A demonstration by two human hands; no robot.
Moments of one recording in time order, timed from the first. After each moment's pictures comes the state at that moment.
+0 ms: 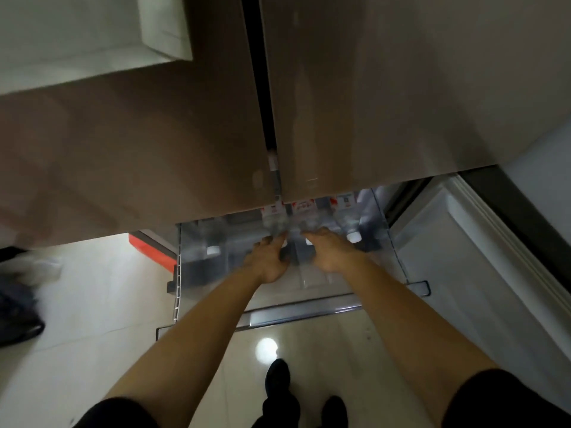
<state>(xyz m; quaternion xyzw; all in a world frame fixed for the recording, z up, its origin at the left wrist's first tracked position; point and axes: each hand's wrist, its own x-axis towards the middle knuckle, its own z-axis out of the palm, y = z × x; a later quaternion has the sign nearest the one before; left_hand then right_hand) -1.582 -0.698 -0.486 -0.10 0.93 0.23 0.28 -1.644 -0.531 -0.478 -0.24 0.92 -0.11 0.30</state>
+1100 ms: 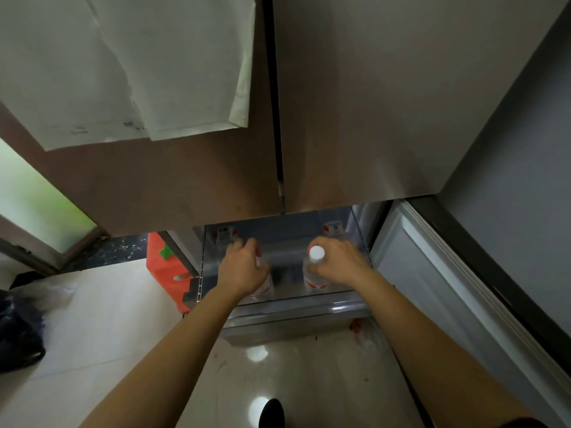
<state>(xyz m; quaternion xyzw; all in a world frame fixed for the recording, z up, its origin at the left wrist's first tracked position) -1.503 -0.705 -0.372 -0.16 0.97 0.21 0.01 -1.578 -0.491 -0.345 -0.20 0.93 -0.23 0.19</state>
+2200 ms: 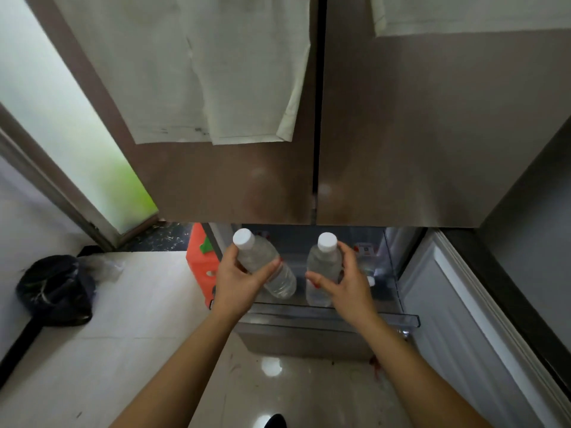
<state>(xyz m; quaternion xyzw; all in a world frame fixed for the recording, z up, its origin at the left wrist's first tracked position) -1.420 -0.689 -0.314 -0.25 0.76 0.55 -0.24 -1.527 -0.503 -0.353 -0.20 0.78 -0.58 0.13</state>
